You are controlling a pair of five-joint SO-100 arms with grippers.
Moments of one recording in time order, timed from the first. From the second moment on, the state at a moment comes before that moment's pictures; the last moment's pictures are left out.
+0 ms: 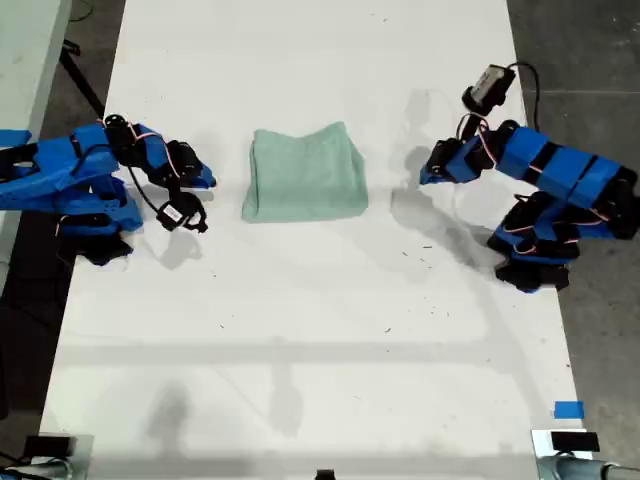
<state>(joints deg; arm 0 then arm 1) -33.0 148.4 153.1 59.0 11.2 35.6 138.2 143.9 53.1 -23.4</state>
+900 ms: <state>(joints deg) -21.3 195.7 173.8 78.1 7.0 28.4 196.1 175.7 70.1 -33.6</state>
